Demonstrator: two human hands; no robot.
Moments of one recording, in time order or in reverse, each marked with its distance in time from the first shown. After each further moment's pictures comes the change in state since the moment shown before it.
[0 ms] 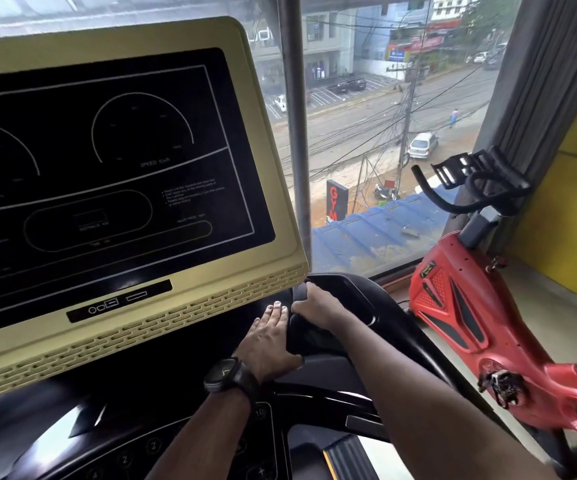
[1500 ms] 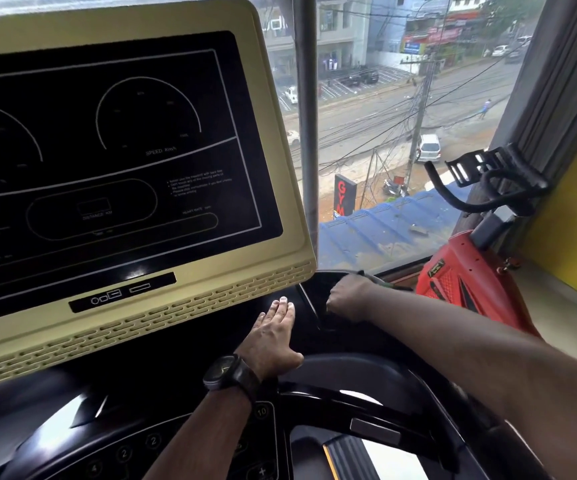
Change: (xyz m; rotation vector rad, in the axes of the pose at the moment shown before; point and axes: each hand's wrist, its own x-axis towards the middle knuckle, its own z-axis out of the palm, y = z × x) left_hand 0.001 -0.003 0.000 -0.059 -0.008 0.010; right_hand 0.013 0.013 -0.044 -1.519 -0.242 -0.555
